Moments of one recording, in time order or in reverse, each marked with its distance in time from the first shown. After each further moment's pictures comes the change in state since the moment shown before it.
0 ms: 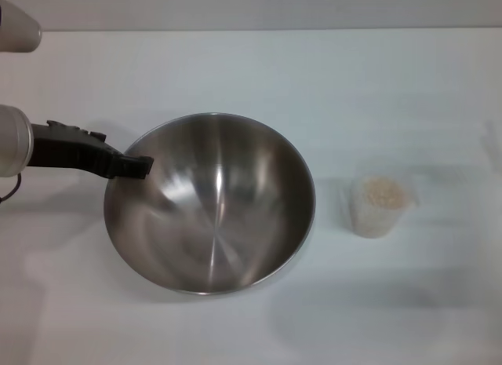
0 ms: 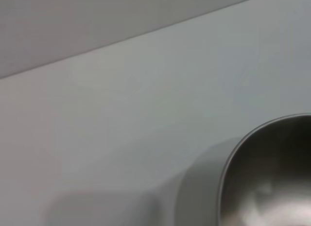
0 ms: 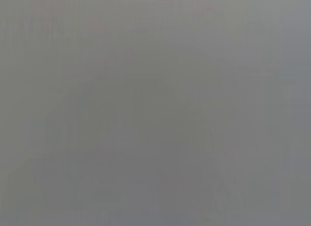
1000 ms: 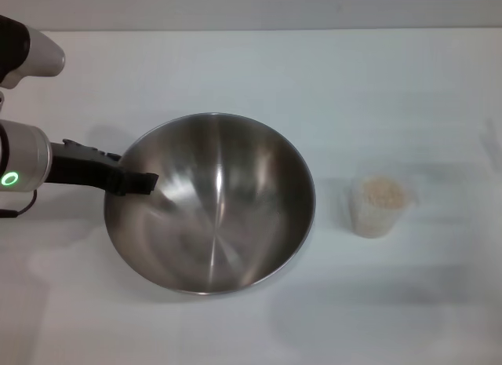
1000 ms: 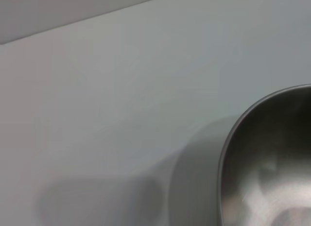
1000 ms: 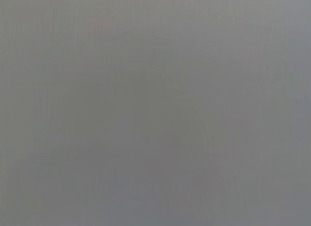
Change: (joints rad) left arm -0.021 0.001 0.039 0.115 -0.003 0.056 0.029; right arm 0.007 -0.004 0.002 -0.004 0.000 0.012 0.000
